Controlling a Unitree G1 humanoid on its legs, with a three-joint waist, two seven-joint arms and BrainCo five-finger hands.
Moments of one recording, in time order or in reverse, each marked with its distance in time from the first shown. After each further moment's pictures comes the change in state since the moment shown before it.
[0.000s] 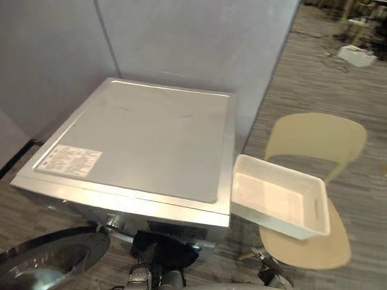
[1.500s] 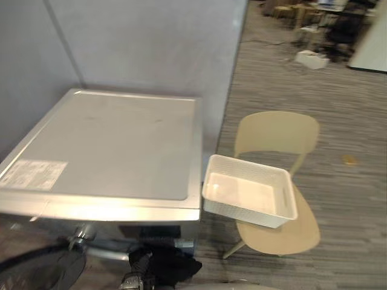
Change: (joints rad) left arm 0.001 0.013 0.184 0.082 -0.087 -0.014 -0.079; right arm 0.114 -0.051 0.074 0.046 -0.024 0.013 0.063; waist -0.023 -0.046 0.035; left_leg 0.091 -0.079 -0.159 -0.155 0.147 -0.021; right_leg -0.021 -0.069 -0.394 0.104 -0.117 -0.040
